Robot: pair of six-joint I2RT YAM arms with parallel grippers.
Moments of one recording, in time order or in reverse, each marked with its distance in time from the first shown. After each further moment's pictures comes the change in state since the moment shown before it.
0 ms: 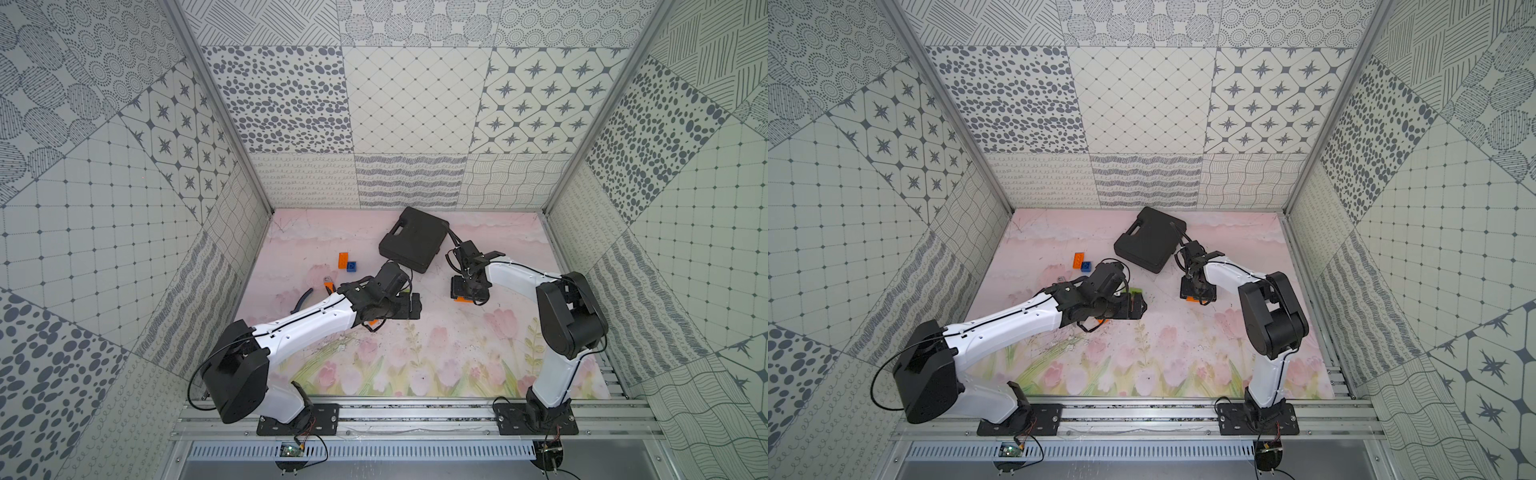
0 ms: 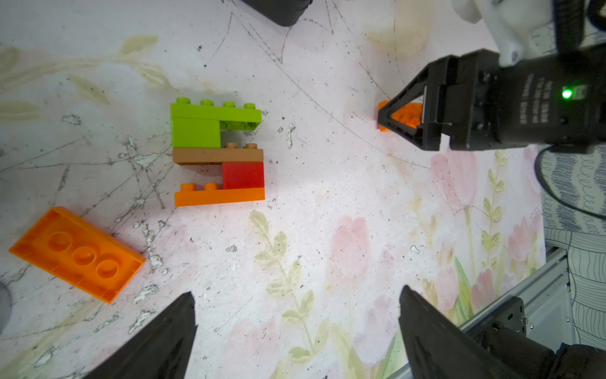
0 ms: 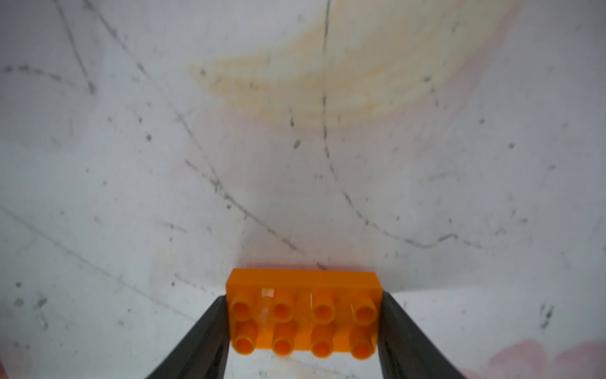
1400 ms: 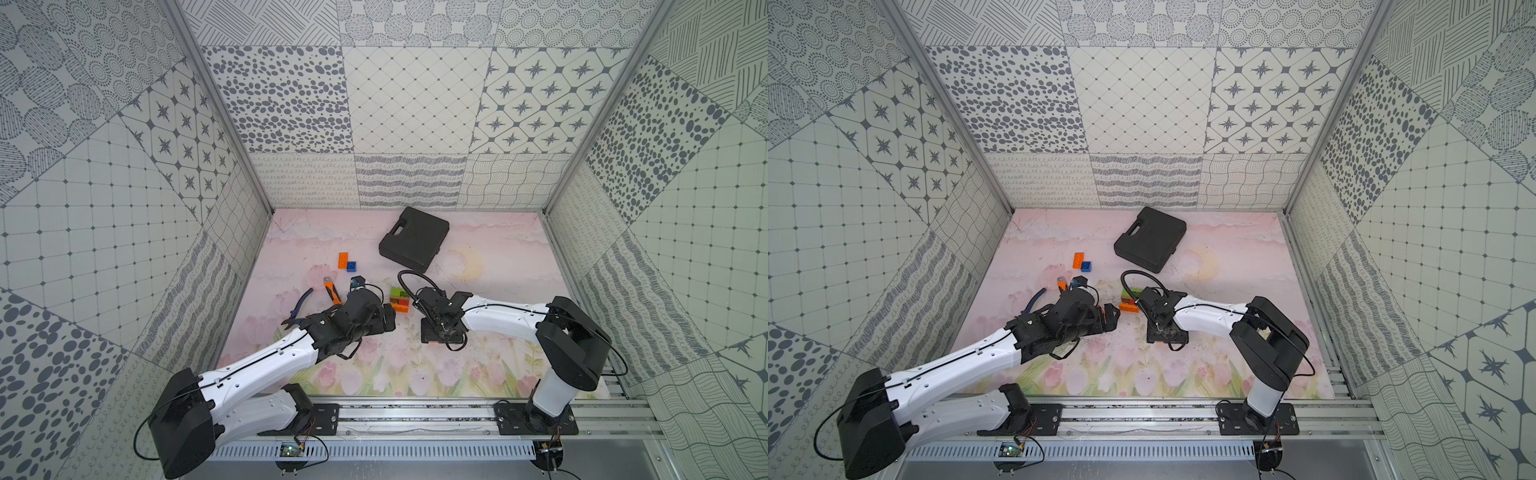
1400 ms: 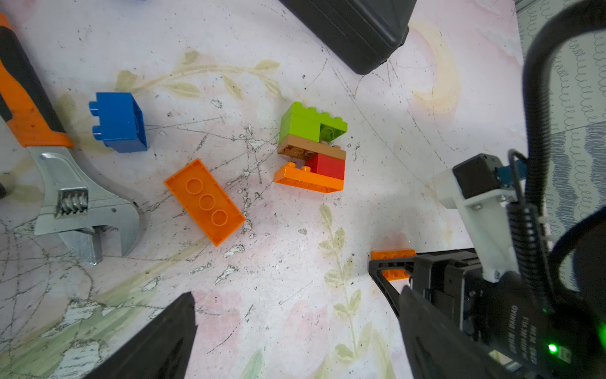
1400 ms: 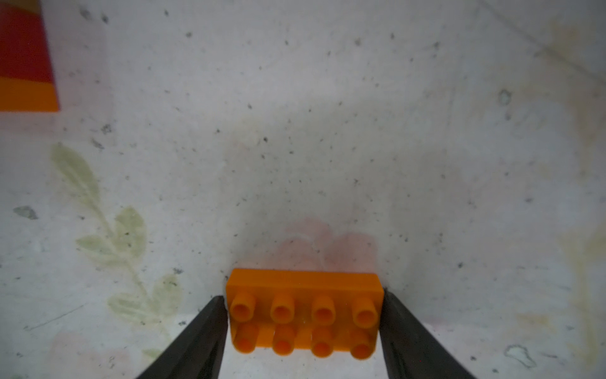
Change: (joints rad) left arm 0.000 -0.343 -0.304 0.065 -0.201 -0.132; right arm 0.453 -0.101 -0.175 0.026 0.054 0.391
